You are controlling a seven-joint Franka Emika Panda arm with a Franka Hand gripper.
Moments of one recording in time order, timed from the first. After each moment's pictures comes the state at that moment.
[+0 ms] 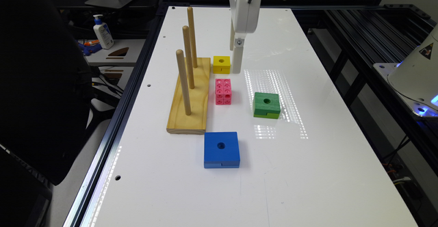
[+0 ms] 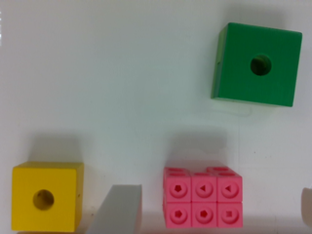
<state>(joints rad) -0.09 0.18 0.15 -2.33 0.01 2.53 0.81</state>
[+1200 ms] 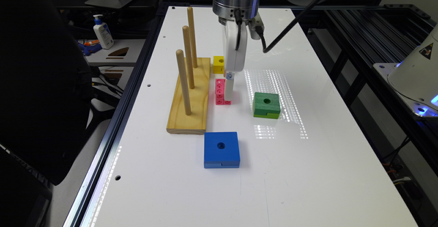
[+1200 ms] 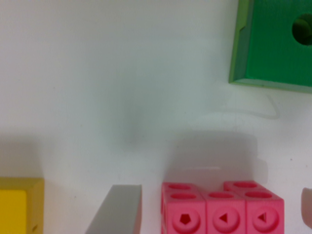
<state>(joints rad) -0.09 0.33 0.15 -2.30 0.01 2.67 0.81</state>
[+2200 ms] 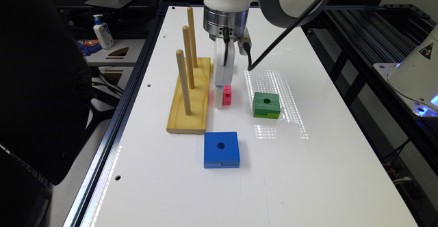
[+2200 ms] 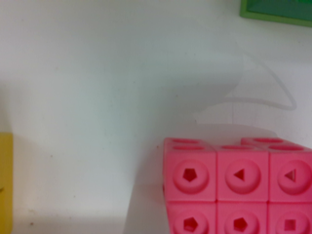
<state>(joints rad) -0.09 0.45 0.15 -2.24 0.00 2.74 0.81</state>
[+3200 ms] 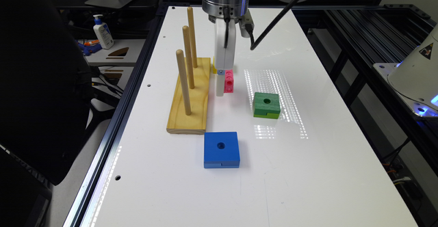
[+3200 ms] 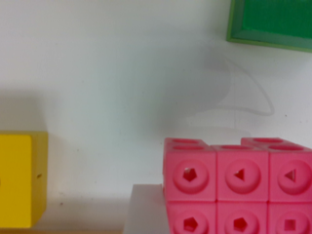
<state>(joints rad) -0.09 0.34 0.15 -2.24 0.00 2.61 0.81</state>
